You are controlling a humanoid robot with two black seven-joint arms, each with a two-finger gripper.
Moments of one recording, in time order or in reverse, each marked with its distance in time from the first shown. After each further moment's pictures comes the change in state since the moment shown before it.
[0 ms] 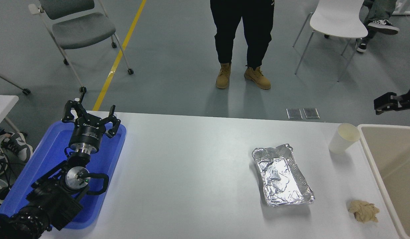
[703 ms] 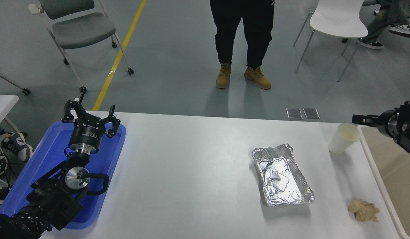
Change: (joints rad) left arm 0.000 0.000 0.000 0.001 0.000 0.000 -0.001; right arm -0.527 0.200 0.282 -0.330 0.012 -0.504 0.022
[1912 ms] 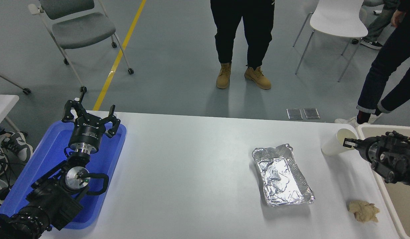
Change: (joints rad) left arm -0.001 0.000 0.000 0.000 0.000 0.001 0.000; right arm -0.116 0.050 0.094 -0.018 0.010 -0.015 -0.017
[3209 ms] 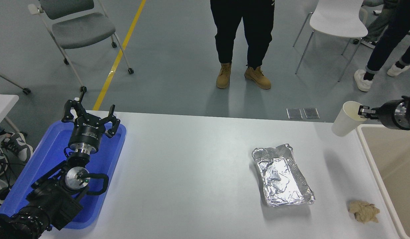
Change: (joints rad) left arm 0.000 0.000 0.000 0.000 0.000 -0.001 0.001; right arm 0.561 -0.300 -0.237 0.394 -0.026 0.290 0.059
